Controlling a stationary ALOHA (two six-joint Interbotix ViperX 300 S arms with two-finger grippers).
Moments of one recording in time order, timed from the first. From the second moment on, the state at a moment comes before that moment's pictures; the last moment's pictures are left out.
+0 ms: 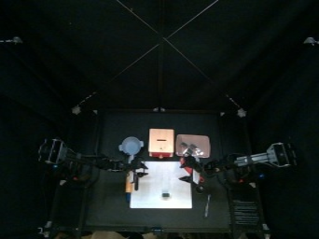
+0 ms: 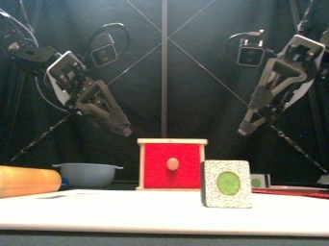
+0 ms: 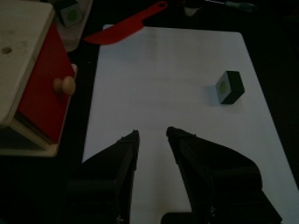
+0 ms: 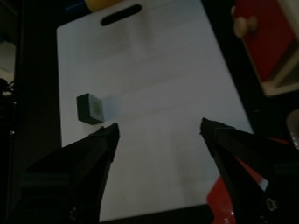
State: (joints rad) left arm -0.04 -0.14 0.96 -0.15 -0.31 0.05; right arm 0.07 -0.37 1.01 -2.75 -0.03 3.08
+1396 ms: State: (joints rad) left arm -0.04 -0.14 0.96 -0.17 -0.31 0.06; right arm 0.27 0.15 0.66 -2.69 -0.09 3.08
